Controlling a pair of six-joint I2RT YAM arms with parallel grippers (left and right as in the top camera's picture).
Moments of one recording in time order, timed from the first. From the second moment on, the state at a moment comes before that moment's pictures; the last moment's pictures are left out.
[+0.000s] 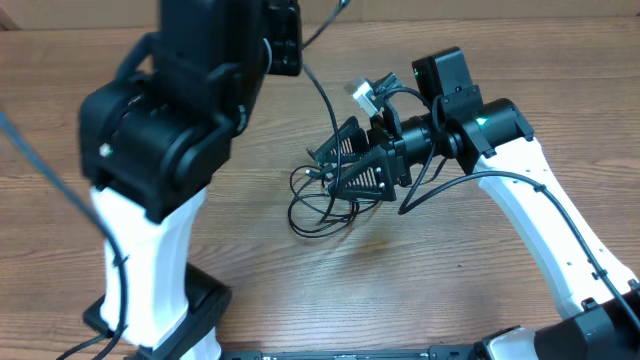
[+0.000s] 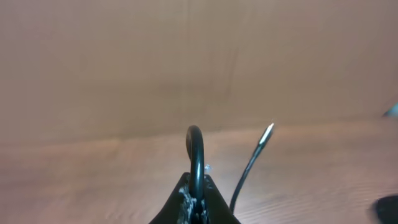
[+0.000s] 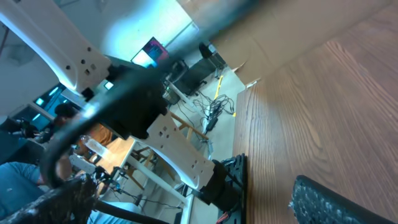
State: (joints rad) left arm -0.56 1.91 2.91 -1.47 -0.39 -0.25; right arm 0.37 1.59 1.49 -0.85 -1.50 -0.29
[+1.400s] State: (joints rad) left arm -0.56 1.86 2.91 -1.33 -0.16 -0.33; right arm 0.43 1.60 1.49 -0.63 -0.74 0.10
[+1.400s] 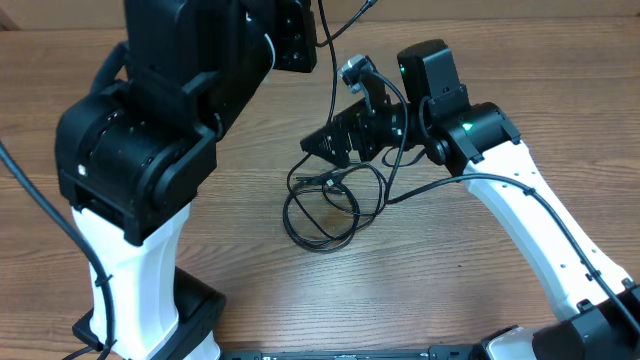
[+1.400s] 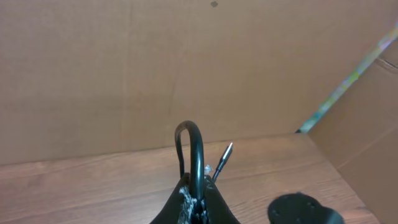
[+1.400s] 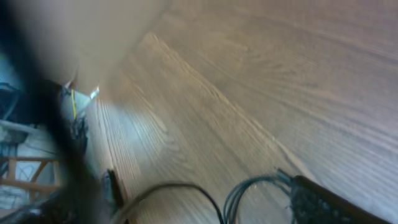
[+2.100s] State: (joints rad) left arm -0.56 1.86 2.91 -1.60 -0.27 -0.34; right arm 0.42 1.63 1.55 -0.93 -0.46 0.20
